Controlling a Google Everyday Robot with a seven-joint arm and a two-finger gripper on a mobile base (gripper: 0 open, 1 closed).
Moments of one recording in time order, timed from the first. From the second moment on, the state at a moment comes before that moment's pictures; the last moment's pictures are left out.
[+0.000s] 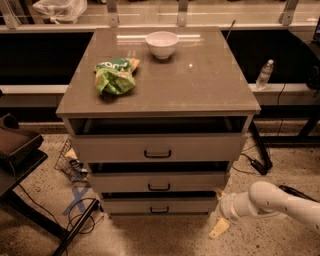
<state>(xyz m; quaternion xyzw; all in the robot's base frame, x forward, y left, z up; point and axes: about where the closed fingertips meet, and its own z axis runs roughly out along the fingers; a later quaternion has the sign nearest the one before) 0.485 -0.213 0.379 -0.56 0.77 0.17 0.26</state>
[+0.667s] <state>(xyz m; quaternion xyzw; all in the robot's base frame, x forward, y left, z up) 0.508 -0.196 0.292 -0.55 0.75 0.24 0.27</state>
